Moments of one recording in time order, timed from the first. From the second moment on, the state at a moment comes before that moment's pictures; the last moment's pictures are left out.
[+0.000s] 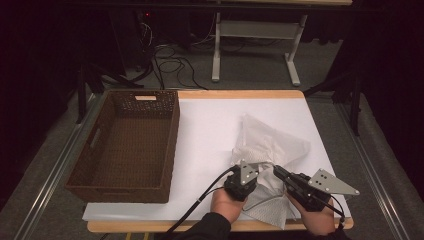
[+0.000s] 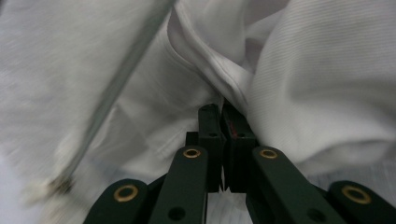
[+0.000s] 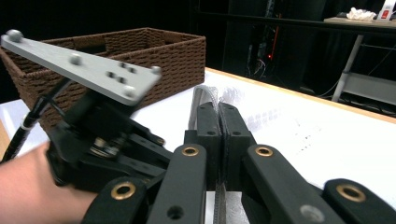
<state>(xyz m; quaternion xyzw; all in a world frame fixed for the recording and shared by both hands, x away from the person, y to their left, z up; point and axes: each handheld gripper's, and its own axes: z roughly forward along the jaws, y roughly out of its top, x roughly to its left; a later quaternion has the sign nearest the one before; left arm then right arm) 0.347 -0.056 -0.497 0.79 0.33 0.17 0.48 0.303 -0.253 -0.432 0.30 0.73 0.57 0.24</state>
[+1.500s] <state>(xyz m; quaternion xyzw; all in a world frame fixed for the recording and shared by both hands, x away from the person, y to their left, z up) 0.325 0.080 -0.501 0.77 0.43 0.16 0.44 0.293 -0.234 -0.459 0.28 0.78 0.52 0.20</state>
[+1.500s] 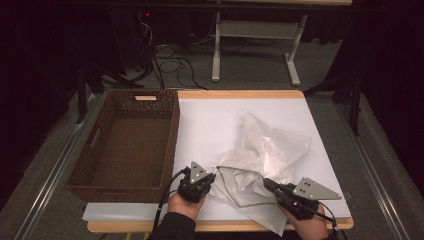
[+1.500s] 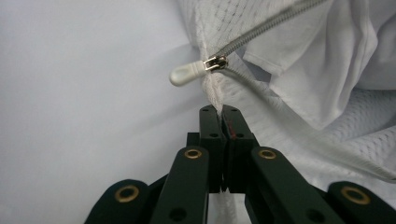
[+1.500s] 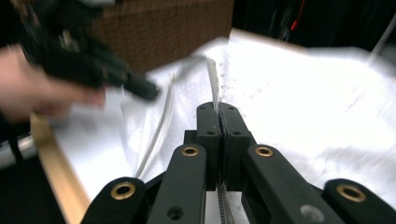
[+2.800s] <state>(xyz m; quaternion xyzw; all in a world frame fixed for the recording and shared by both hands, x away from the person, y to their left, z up) 0.316 0.051 -0.511 0.79 0.38 0.16 0.45 0.358 -0.278 -0.499 0.37 0.82 0.38 0.21</state>
